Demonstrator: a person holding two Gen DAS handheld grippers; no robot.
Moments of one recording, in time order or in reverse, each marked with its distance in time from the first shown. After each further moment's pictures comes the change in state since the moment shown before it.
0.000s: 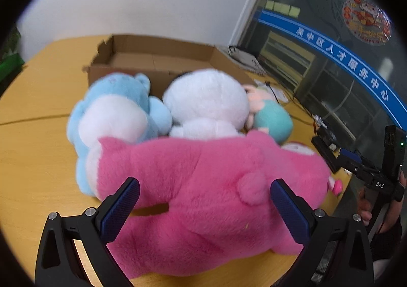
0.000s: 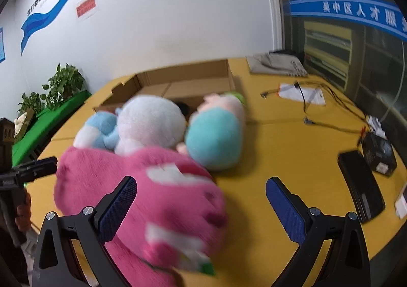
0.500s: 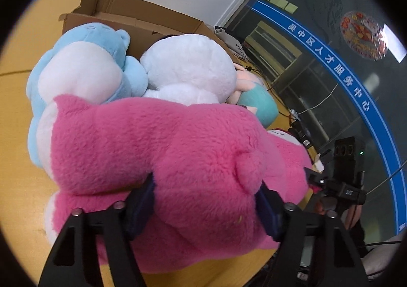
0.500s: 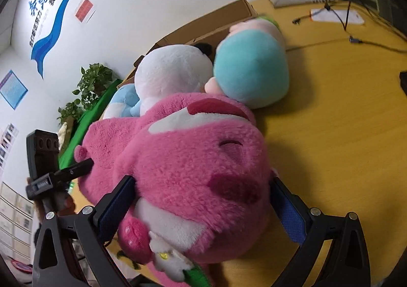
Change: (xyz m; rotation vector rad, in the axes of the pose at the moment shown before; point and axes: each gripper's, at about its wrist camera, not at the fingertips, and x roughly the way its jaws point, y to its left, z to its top) left arm 0.027 0.012 -0.020 -0.125 0.089 -0.210; right arm 0.063 -0.008 -0.032 0.179 0.179 0.331
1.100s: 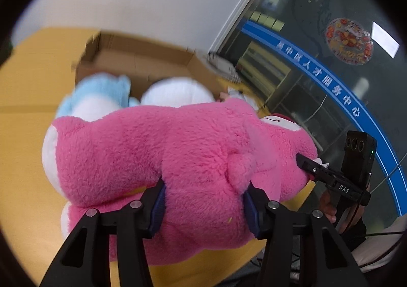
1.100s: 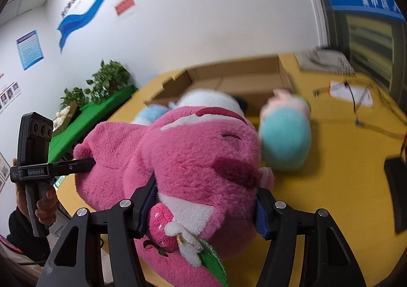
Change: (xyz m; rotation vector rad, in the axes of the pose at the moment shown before) left arm -0.081 -0.048 0.018 0.091 -0.160 0.048; right arm -0.054 0.079 0.024 -0.284 -0.208 -0.053
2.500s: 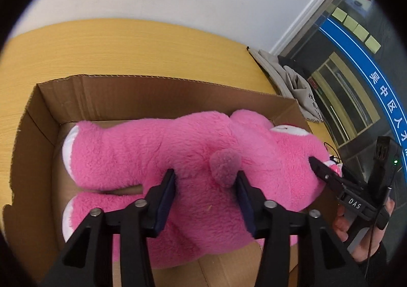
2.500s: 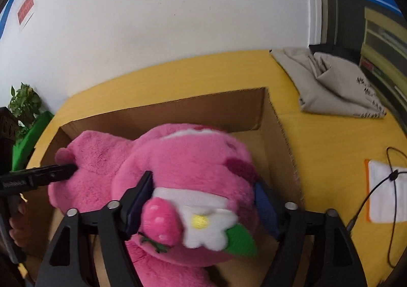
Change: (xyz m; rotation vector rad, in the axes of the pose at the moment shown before) left arm 0.353 0.189 0.291 -0.118 0.227 0.116; right arm 0.389 -0.198 0.246 0.148 0.166 -0.309
